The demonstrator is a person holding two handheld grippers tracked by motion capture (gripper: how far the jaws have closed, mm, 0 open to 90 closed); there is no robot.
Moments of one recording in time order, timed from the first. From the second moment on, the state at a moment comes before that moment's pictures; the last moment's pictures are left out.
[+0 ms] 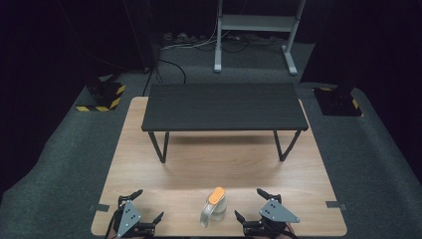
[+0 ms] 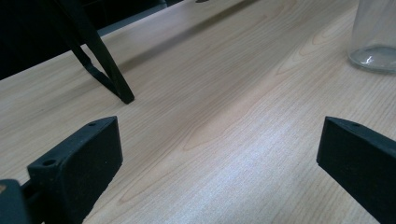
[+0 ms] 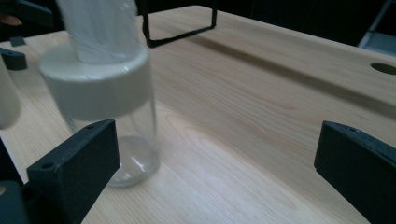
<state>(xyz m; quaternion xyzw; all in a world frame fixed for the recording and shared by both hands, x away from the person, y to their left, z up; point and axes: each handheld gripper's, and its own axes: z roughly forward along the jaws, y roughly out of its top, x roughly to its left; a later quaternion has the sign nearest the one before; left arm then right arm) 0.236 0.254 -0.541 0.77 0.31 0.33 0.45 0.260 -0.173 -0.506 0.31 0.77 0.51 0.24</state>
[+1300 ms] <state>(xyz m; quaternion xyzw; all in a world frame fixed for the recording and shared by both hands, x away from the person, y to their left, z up) 0.235 0.255 -0.541 0.77 0.30 0.33 0.46 0.267 -0.103 -0.513 0.26 0.77 0.55 0.19</state>
